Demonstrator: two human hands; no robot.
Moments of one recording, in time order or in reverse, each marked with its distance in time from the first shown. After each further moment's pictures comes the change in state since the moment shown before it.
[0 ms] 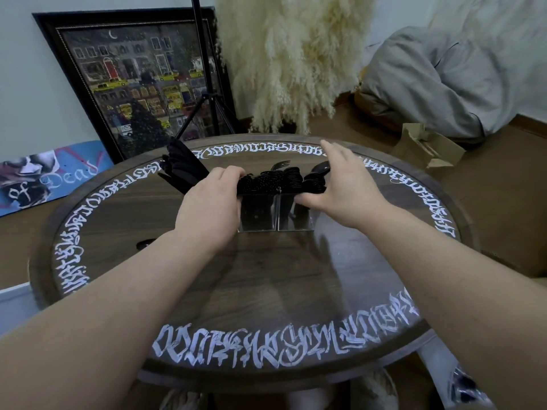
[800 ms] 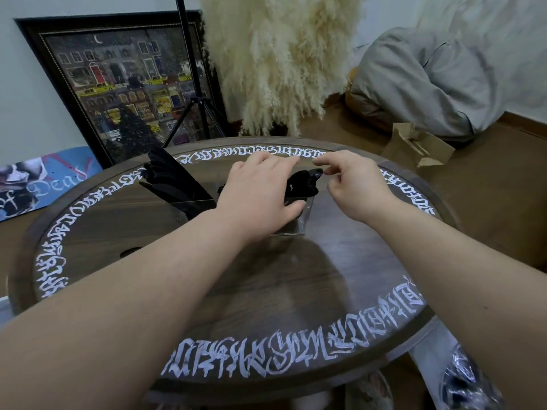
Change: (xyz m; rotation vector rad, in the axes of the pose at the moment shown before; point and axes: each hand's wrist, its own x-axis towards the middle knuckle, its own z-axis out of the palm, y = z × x) left_hand 0.028 0.065 0.009 0.135 -0.071 0.317; right_hand 0.003 0.025 -0.016 0.092 0.105 -0.035
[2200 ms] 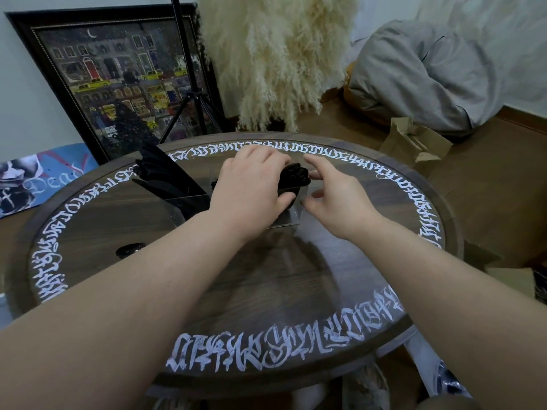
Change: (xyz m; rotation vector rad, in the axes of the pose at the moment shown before) left_hand -0.005 -0.001 0.003 -0.088 0.163 0.002; right_hand -0.024 -0.007 0.016 0.104 -0.096 0.044
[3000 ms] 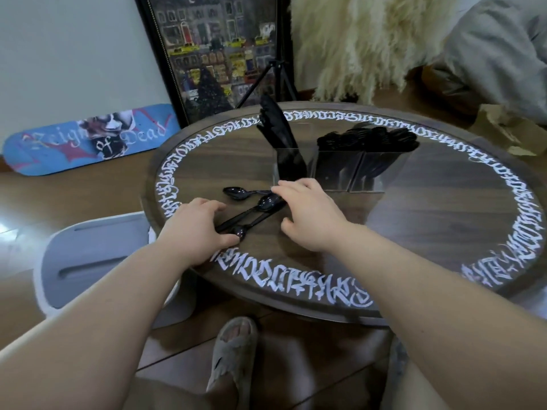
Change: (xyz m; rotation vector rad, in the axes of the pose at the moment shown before) left_hand -0.190 -0.133 -0.059 0.026 -0.476 -0.676; right_hand -0.045 -0.119 0.125 -0.253 -0.391 -0.295
